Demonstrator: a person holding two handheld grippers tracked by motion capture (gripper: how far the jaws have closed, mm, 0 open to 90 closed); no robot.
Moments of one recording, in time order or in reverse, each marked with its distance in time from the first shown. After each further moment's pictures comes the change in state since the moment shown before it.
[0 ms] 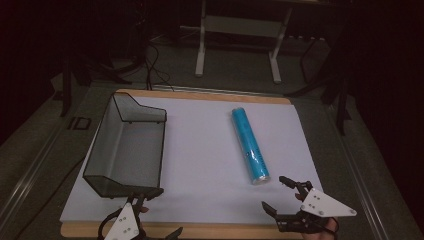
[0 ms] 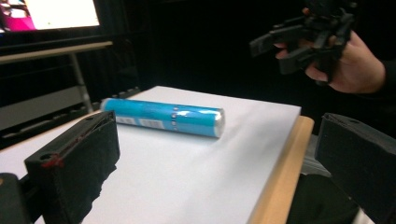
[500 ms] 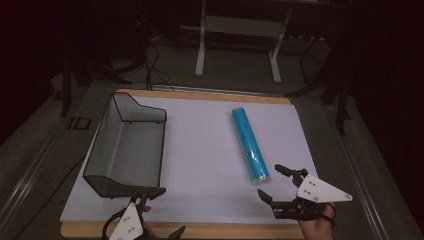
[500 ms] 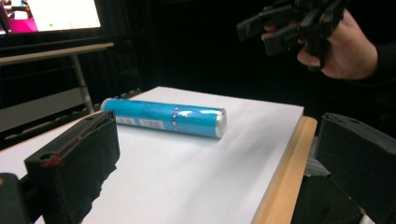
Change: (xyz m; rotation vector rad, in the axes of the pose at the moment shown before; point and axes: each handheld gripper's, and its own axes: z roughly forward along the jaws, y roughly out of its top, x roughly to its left) left arm -0.001 -0.006 0.006 -0.002 0.024 0.010; right arm -0.009 0.029 0.014 -0.001 0.001 -0.024
